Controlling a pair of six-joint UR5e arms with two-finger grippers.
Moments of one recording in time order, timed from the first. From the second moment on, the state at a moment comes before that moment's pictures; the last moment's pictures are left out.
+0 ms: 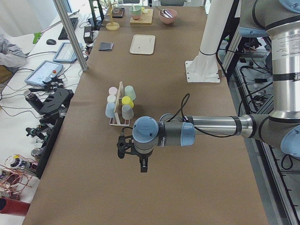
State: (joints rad) left arm -1.68 -1.40 -1.75 -1.57 -2.45 -0.01; right arm 1.49 -1.65 1.77 -1.68 2.37 0.06
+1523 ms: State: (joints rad) left arm -1.23 -1.49 -2.12 -1.62 -2.26 -0.02; right arm 1.19 -1.55 1.60 -1.17 2.36 0.64
